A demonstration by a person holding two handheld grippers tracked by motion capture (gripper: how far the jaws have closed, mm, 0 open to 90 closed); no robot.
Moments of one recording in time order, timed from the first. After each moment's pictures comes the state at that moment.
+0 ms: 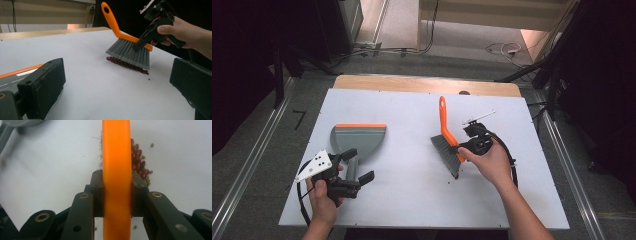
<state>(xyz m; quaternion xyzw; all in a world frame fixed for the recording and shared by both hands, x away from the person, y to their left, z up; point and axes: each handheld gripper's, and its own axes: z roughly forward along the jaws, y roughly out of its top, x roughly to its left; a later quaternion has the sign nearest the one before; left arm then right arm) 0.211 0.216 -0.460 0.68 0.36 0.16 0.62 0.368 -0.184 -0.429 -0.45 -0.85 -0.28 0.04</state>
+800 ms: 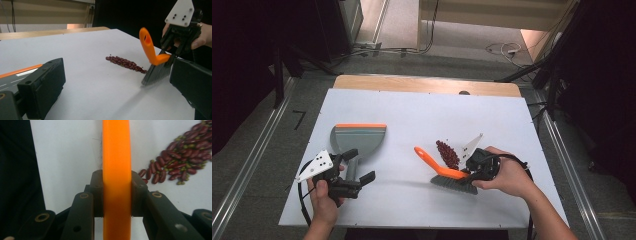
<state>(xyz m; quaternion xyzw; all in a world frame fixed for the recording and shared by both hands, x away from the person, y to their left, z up) 0.211 0.213 -0.460 0.68 0.36 0.16 0.62 0.313 -0.192 -0.430 -0.09 -0.98 -0.19 0.04</state>
